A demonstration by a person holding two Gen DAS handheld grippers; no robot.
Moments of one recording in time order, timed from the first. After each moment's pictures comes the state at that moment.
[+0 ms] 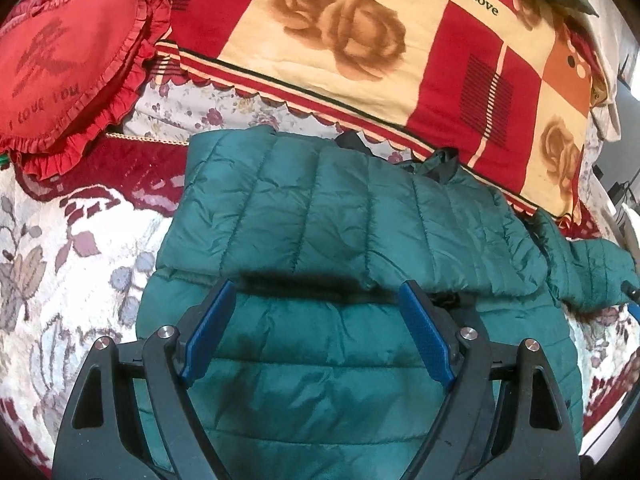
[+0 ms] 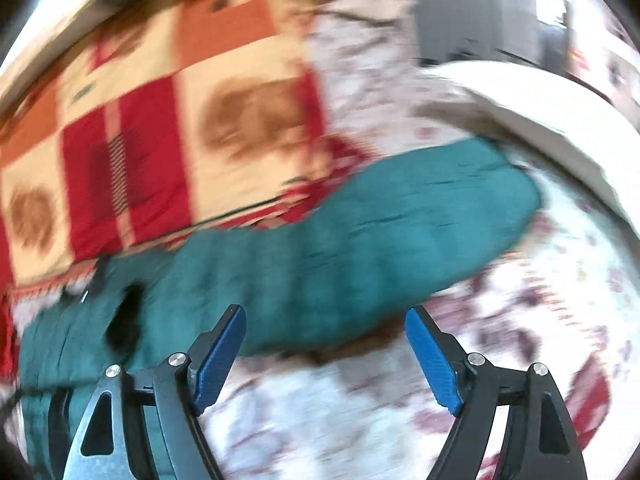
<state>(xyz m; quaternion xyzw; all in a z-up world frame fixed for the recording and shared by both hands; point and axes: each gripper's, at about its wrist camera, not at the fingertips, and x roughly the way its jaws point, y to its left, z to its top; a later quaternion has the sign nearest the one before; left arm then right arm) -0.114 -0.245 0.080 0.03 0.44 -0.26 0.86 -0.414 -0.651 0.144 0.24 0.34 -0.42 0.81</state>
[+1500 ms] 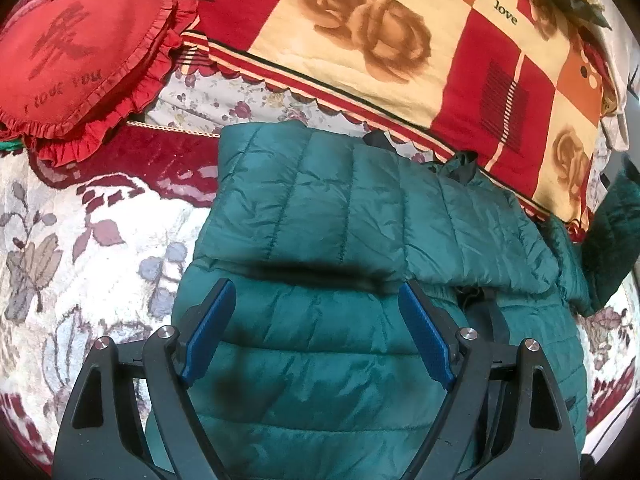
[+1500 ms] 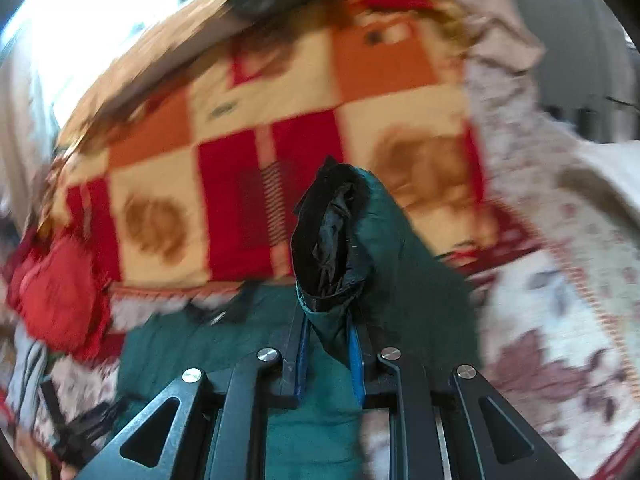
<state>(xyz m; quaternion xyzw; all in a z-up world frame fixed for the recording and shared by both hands) -0.108 -0.216 0.077 0.01 0.45 -0.24 0.86 -0.290 -0.579 0.209 0.23 0.31 -0.21 0.90</state>
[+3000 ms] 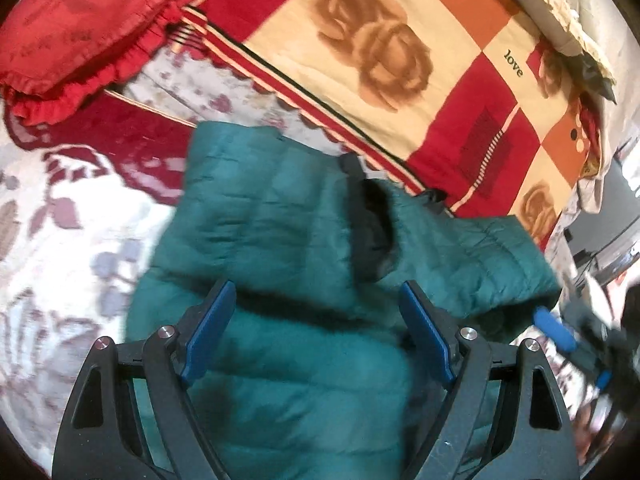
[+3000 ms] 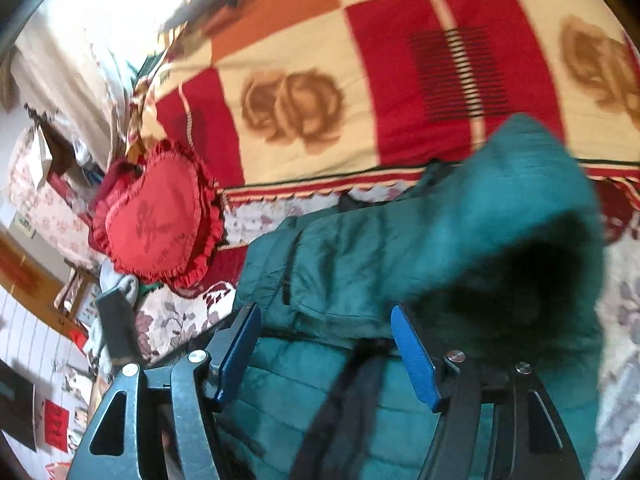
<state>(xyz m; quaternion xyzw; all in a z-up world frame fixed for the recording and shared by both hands) -0.085 -0.225 0.085 -0.11 0.48 -0.28 0.83 -0.216 -0.468 0.162 0.31 0.37 0.00 0.87</state>
